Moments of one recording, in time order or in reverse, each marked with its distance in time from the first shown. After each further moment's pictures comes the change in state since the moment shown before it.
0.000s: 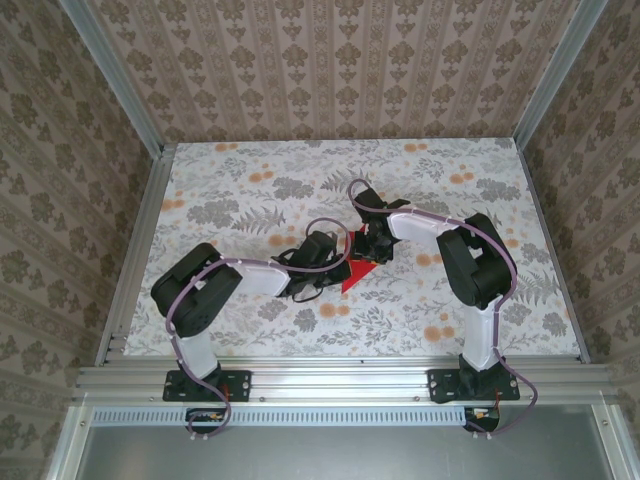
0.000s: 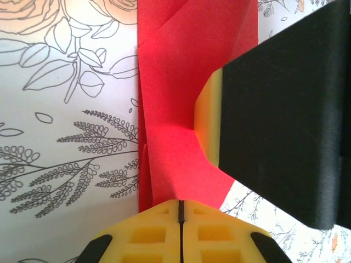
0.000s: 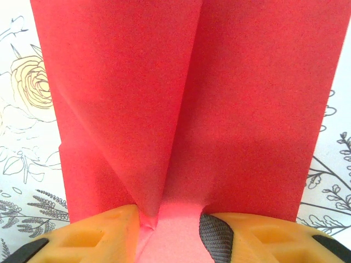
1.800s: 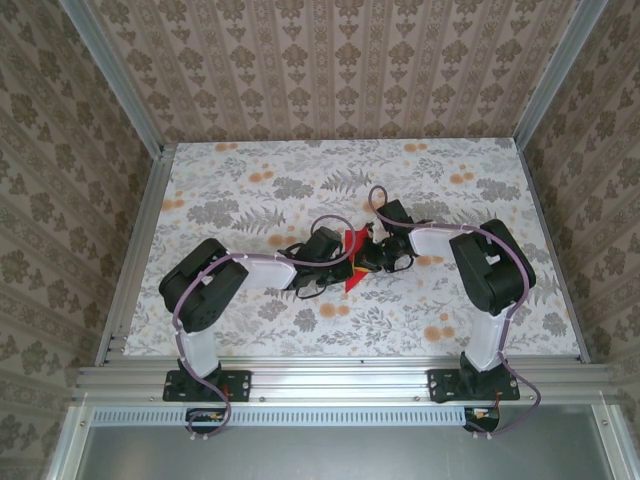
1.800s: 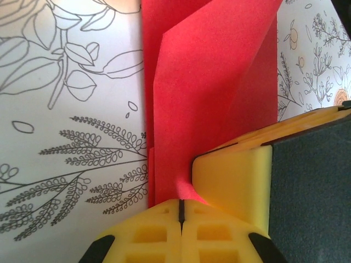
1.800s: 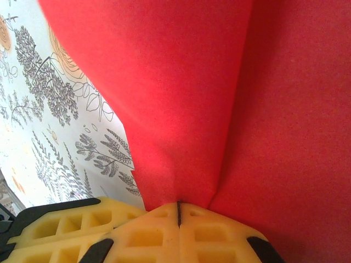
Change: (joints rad) left arm -0.001 0.053 0.088 -0.115 0.021 0.000; right arm -0.095 -0.116 -0.291 0.406 -0.433 0.000
